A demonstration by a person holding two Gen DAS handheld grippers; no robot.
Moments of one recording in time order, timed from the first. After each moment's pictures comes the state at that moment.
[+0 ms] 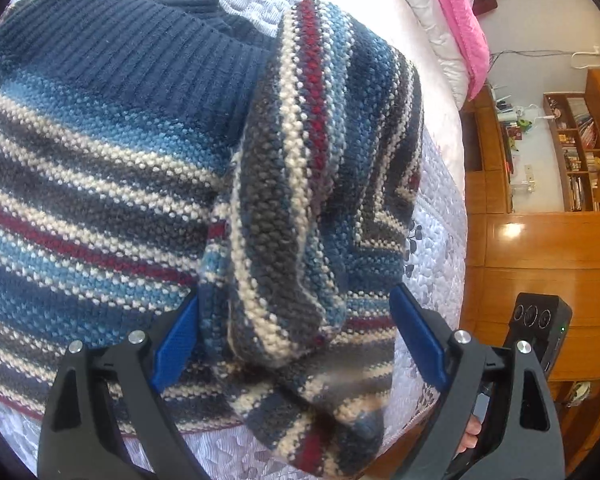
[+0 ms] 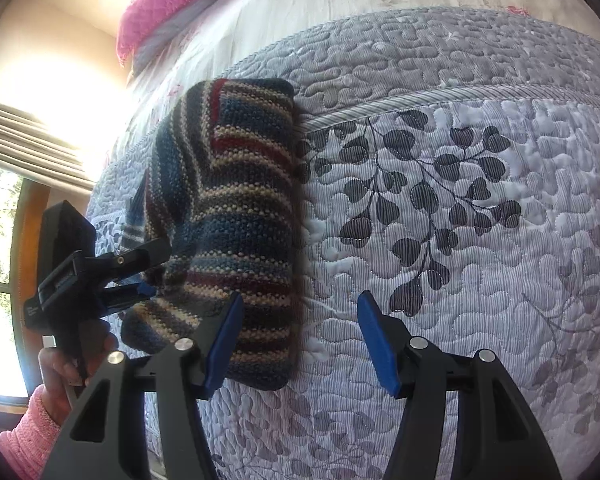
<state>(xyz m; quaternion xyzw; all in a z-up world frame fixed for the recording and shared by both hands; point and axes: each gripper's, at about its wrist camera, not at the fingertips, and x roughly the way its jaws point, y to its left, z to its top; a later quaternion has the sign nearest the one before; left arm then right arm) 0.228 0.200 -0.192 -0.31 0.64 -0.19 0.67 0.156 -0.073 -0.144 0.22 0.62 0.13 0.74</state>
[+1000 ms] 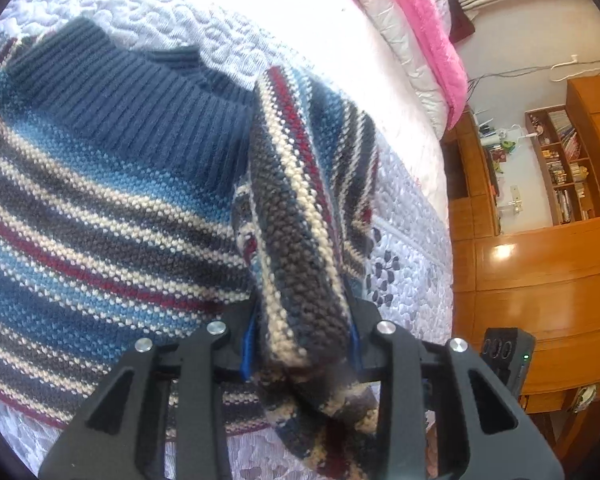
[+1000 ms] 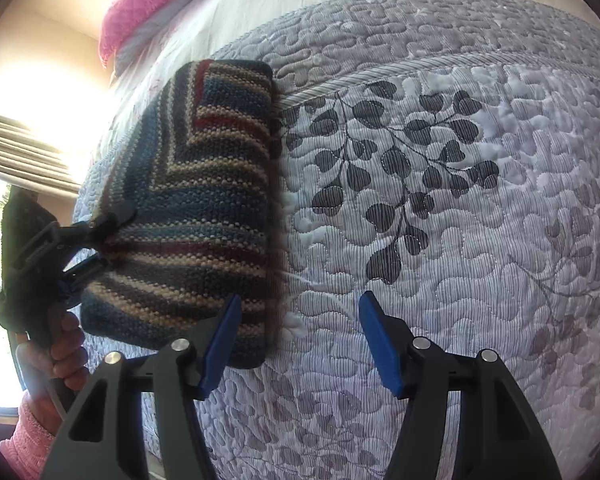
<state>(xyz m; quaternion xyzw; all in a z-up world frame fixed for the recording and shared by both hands) 0.236 0.201 -0.158 -0.34 0.57 -0.19 0.72 0.141 -0.080 -0.151 0.23 0.63 0.09 0.73</state>
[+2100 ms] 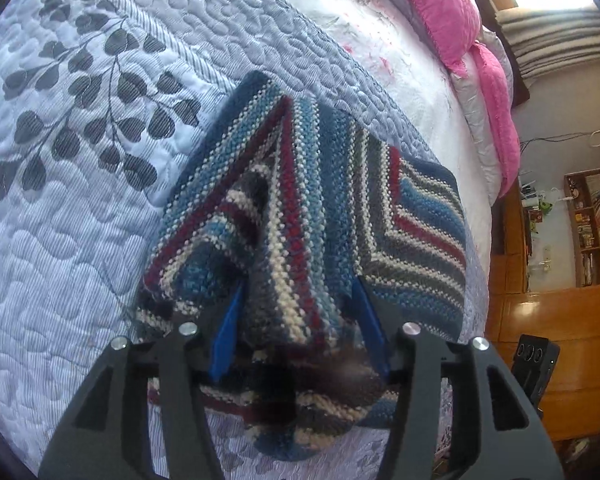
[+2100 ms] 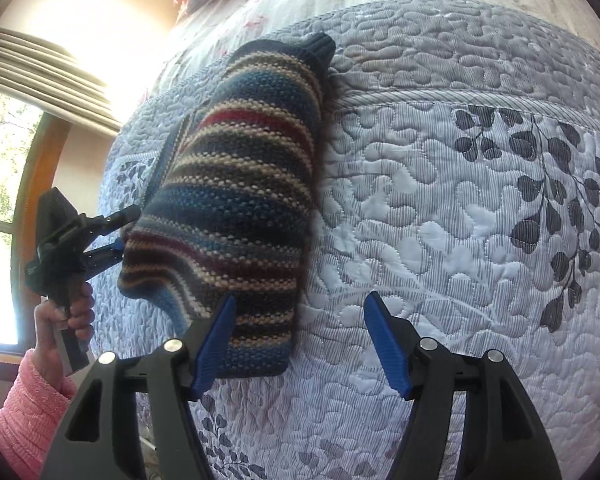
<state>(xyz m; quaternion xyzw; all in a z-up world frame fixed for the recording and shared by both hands) 0.189 0.425 -0.173 -0.36 0.57 -0.08 0.73 0.174 0.057 -0.149 0.16 0.64 0.21 0.72</state>
